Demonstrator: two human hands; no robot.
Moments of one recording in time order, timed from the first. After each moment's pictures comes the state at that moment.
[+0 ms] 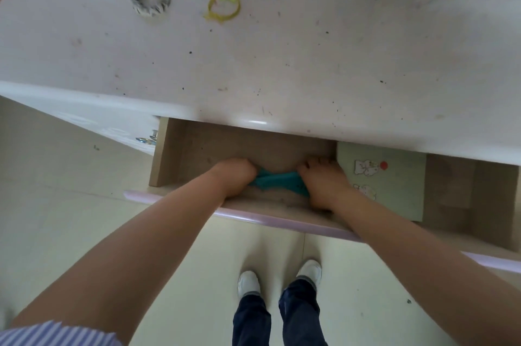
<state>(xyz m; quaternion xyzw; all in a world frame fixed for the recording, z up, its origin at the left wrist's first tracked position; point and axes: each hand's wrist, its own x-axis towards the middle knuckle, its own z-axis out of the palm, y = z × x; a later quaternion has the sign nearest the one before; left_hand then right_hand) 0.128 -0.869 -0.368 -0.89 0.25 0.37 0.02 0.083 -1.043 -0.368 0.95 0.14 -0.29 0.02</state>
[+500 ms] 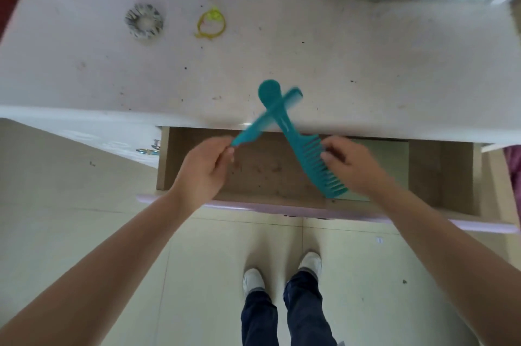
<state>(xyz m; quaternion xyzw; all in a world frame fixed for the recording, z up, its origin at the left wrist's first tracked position) 0.094 -0.840 -0.265 -0.94 0.20 0.05 -0.29 0.059 -1.079 -0.284 0.90 -0.05 -0.12 -0.40</state>
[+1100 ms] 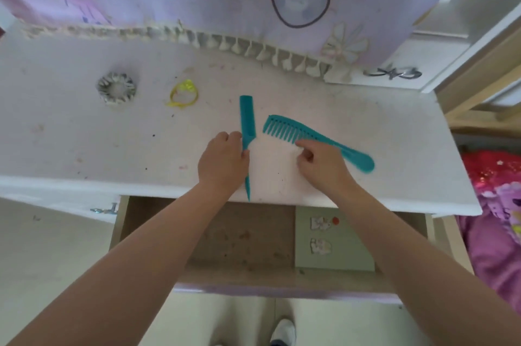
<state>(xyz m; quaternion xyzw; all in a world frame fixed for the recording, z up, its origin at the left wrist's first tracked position) 0.195 -0.940 -0.277 -0.98 0.08 0.05 -0.20 0.156 -1.104 -0.259 0.93 -0.14 -0.06 -0.34</state>
